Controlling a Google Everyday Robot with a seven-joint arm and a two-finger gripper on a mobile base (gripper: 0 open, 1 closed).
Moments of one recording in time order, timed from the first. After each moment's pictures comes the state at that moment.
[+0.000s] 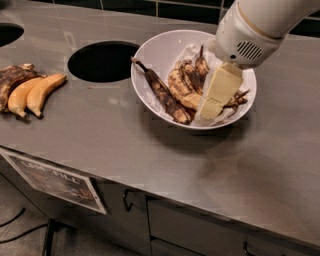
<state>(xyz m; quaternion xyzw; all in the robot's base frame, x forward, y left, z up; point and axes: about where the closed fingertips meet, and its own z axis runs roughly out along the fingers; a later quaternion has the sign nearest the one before) 0.491 -0.090 0.968 -0.61 0.76 0.04 0.22</state>
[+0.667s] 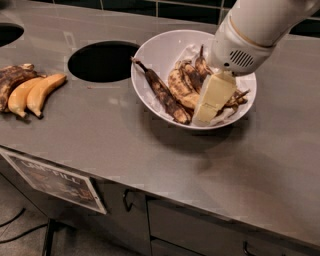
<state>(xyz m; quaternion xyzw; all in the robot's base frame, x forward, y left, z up) 0.496 -0.095 0.950 -0.60 0.78 0.03 0.19</state>
